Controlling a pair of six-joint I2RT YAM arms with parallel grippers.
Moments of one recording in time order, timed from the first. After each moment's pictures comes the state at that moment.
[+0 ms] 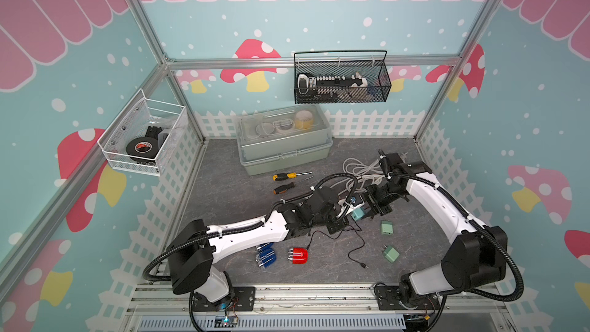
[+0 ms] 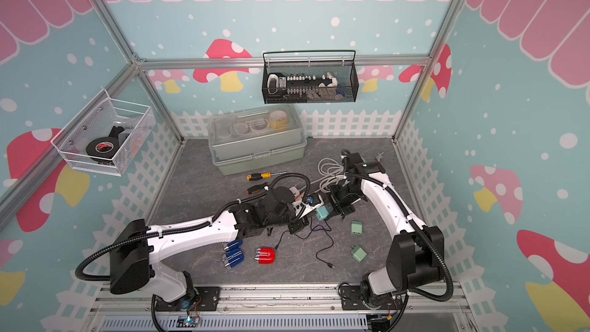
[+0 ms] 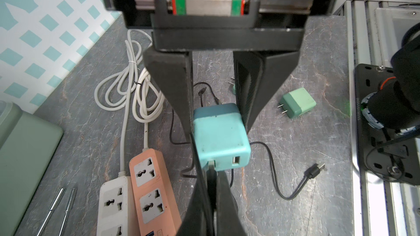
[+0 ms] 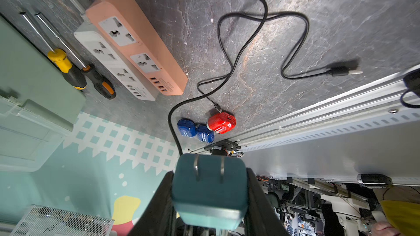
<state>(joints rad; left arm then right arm) -1.04 1.57 1.13 -0.14 0.05 0.24 0.22 1.47 1.26 -1.26 -0.60 1.31</state>
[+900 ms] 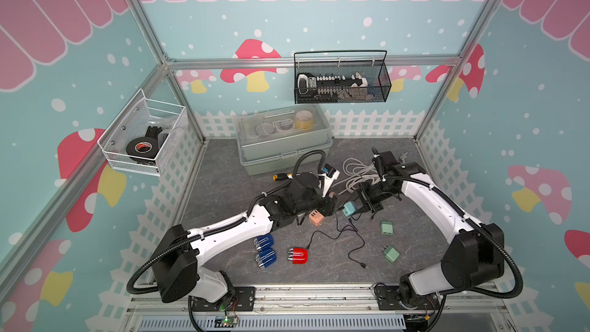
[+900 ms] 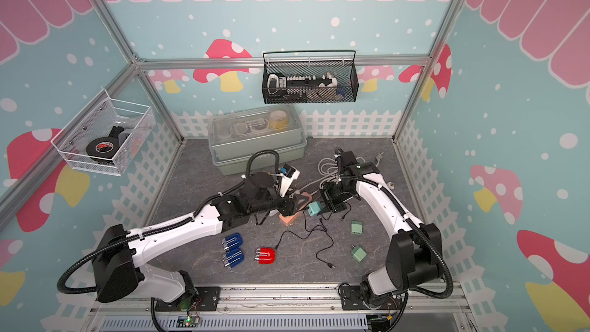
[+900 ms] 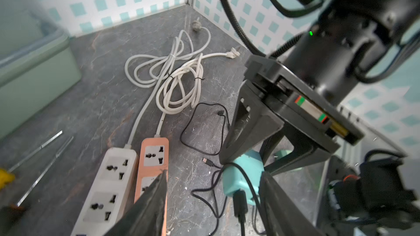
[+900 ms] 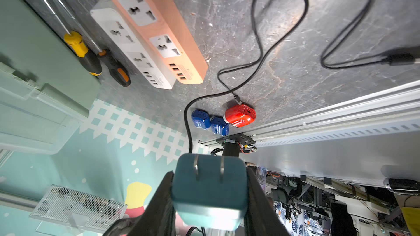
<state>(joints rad) -0.84 1.44 1.09 -0.10 0.16 -0.33 0.27 1.51 1.28 -1.11 -0.65 1.42</state>
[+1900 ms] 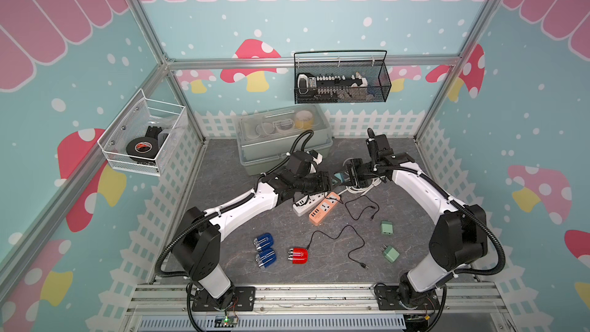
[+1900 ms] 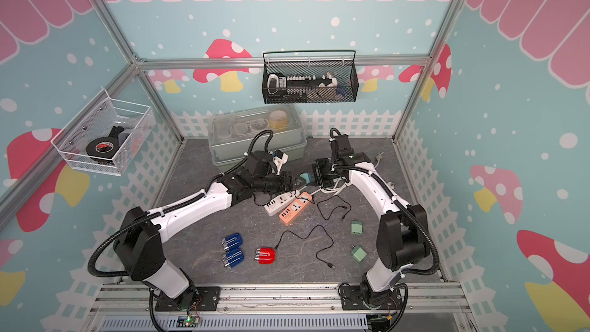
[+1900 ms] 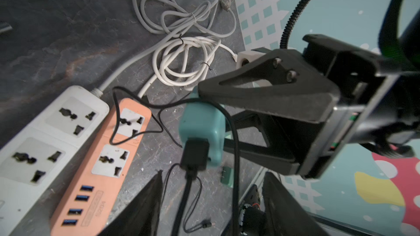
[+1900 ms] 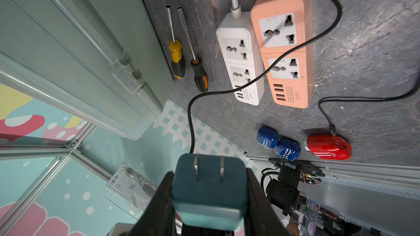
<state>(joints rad) -0.70 1.67 1.30 -0.24 0.38 -0.77 0.29 1.64 1.38 -0.73 -0.65 1.62</state>
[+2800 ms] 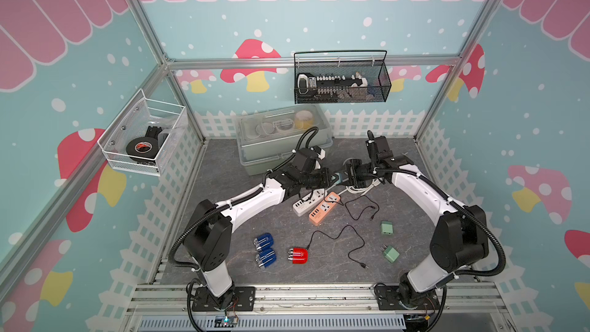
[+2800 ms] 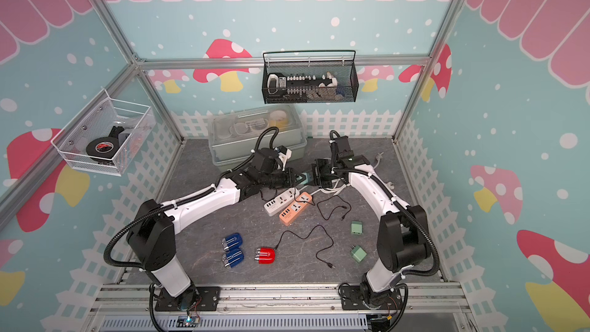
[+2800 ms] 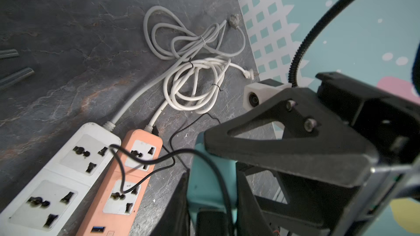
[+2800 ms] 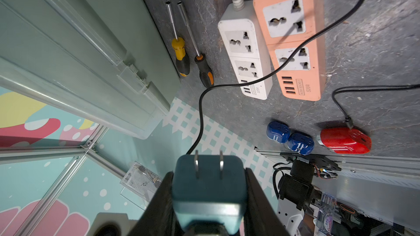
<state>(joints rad) -0.70 1.75 1.36 -0.20 0.31 -0.73 0.29 1.62 1.34 -0.65 -0.67 1.70</state>
